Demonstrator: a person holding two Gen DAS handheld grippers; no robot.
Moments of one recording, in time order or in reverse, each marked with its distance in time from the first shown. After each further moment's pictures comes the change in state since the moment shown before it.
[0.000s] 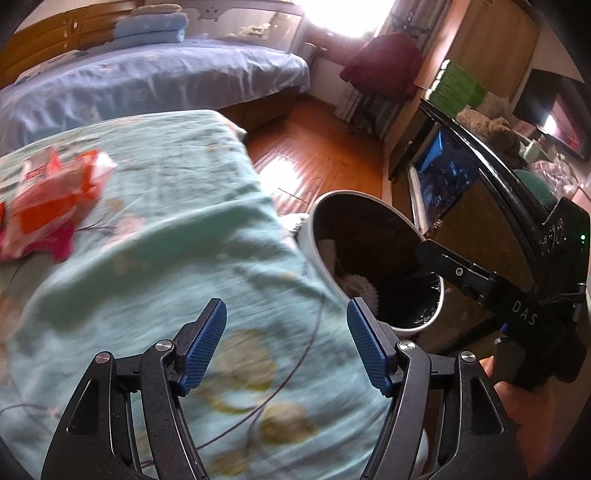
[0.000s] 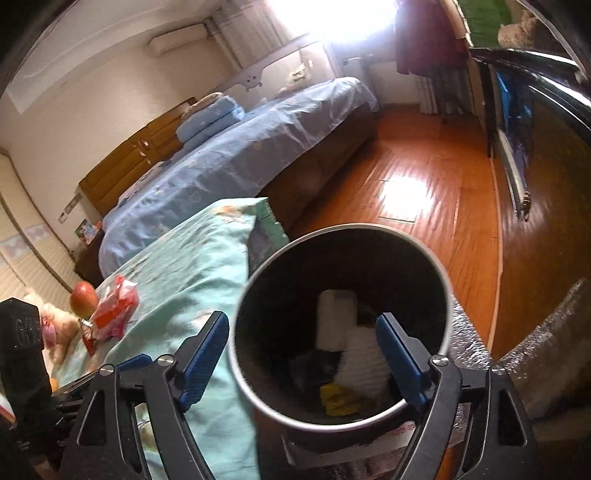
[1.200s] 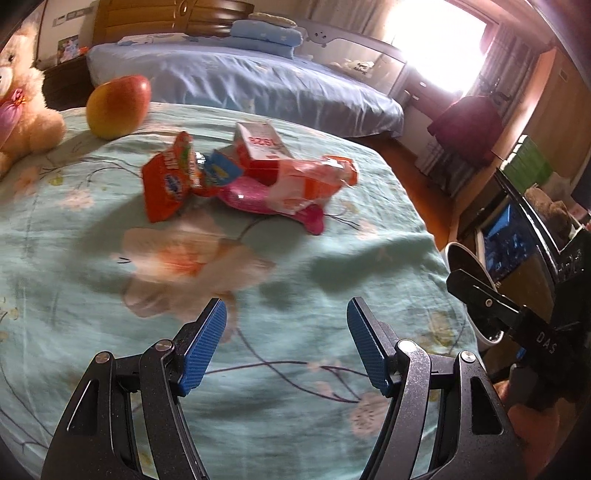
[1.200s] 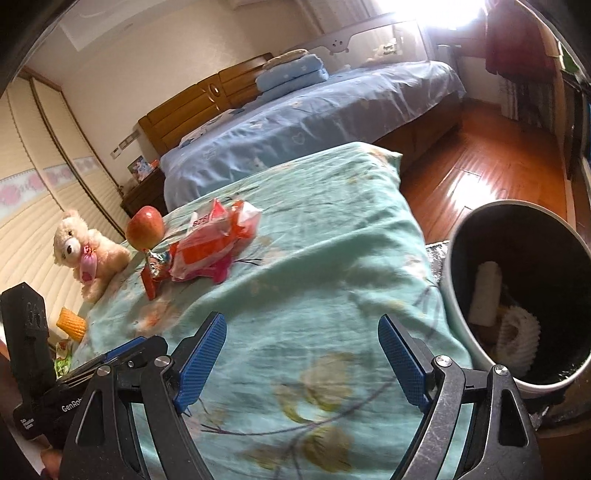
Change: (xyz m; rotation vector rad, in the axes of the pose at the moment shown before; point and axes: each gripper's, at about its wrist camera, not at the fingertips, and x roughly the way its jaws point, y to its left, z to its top) left arm -0.086 0.153 -0.045 -0.265 -0.111 0.205; right arm 0.042 0.151 -0.041 -0.187 0.126 0.183
